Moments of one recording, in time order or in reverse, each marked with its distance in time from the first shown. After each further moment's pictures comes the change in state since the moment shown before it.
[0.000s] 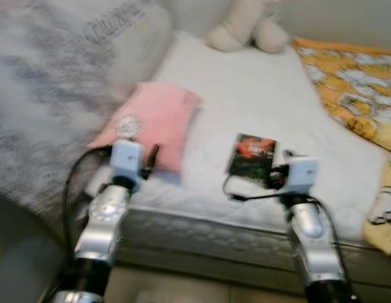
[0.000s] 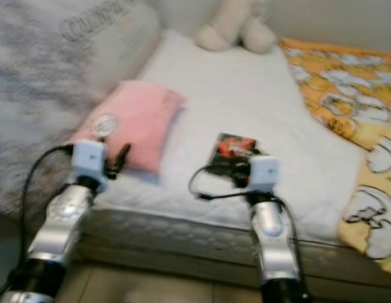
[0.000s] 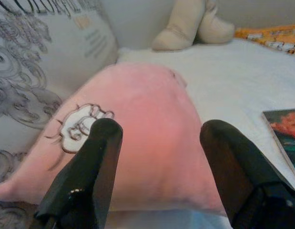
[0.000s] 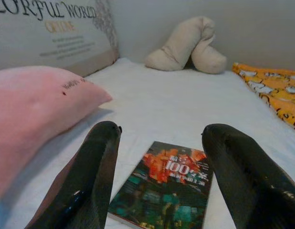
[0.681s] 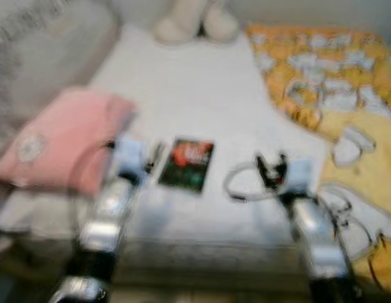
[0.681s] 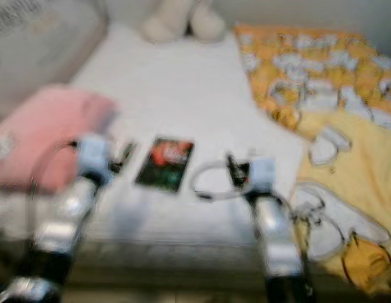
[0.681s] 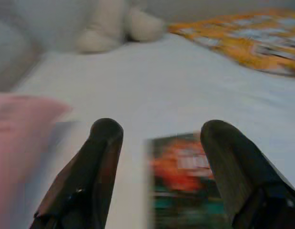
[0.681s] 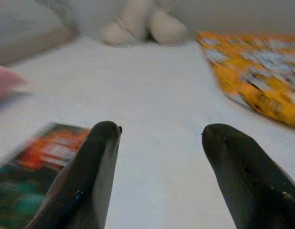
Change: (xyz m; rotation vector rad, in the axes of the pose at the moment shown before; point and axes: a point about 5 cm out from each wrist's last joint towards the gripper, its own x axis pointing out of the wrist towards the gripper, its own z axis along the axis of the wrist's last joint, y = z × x) left arm 0.014 -0.015 0.004 -0.001 0.008 -0.096; right arm 0.003 -0.011 -0.007 0.047 0.107 0.032
